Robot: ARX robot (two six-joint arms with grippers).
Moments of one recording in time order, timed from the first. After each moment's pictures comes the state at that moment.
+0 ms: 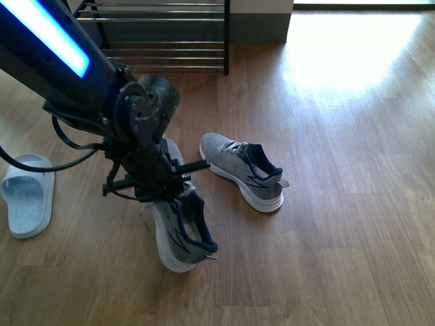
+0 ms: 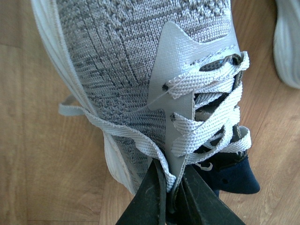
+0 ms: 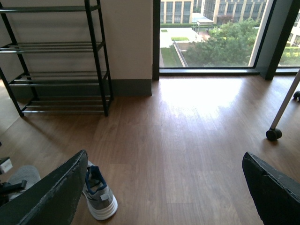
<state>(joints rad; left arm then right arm) -0.35 2.58 1.49 -0.13 0.06 -0.53 0.00 0.00 0.02 0.00 0.00 0.00</state>
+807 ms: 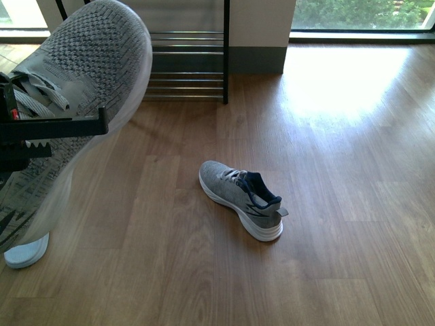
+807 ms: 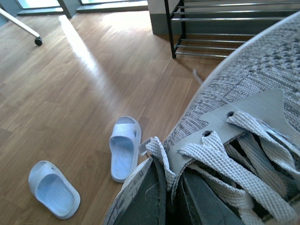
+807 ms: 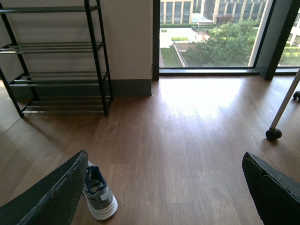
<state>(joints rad) -0.64 1.44 0.53 0.36 -0.96 -0.34 0.00 0.00 0.02 0.00 0.00 0.00</state>
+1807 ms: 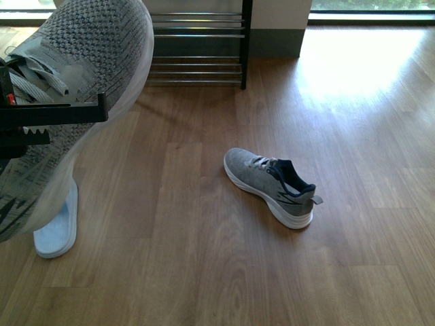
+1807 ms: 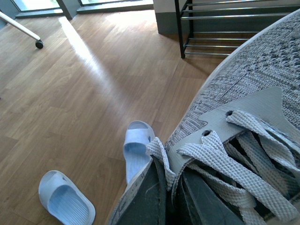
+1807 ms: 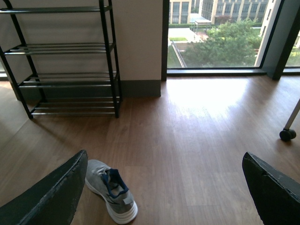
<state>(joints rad) -0.64 1.44 0.52 0.36 -0.96 -0.33 0.00 0.00 0.02 0.00 0.00 0.00</state>
